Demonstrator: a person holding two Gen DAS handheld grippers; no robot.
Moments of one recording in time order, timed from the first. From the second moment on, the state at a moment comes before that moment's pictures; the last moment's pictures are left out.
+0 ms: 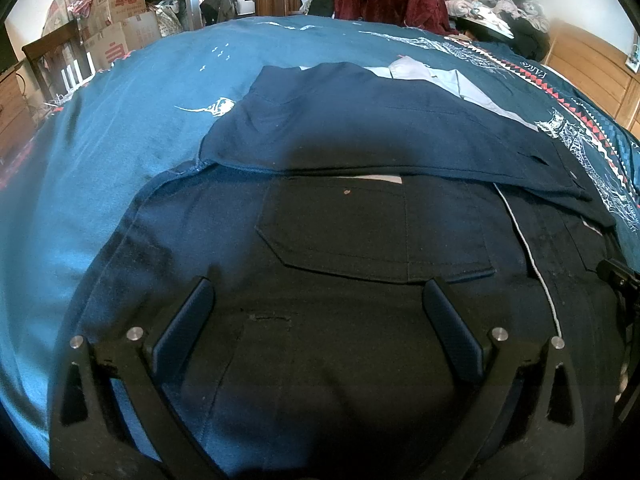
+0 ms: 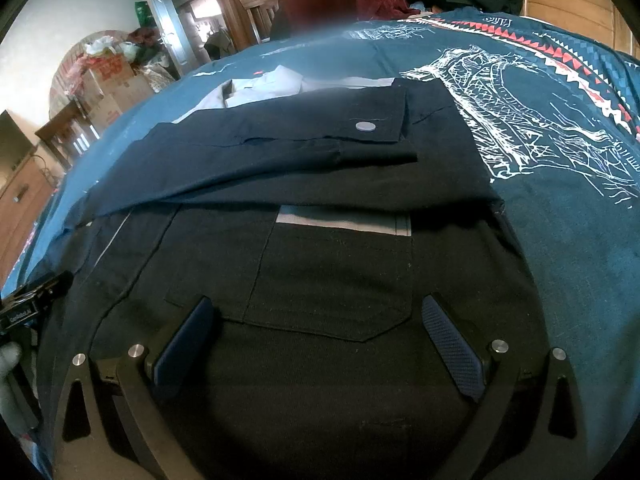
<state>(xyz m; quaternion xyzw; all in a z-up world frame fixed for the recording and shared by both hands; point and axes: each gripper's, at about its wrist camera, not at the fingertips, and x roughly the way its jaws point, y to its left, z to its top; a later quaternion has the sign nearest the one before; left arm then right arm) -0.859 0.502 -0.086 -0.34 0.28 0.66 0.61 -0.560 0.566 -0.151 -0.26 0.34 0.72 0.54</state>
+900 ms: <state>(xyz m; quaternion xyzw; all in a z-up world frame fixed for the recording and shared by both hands) -1.011 0.356 -0.011 -0.38 0.20 0.68 0.59 -0.440 0.401 -0.109 -0.24 0.50 0.72 0.40</state>
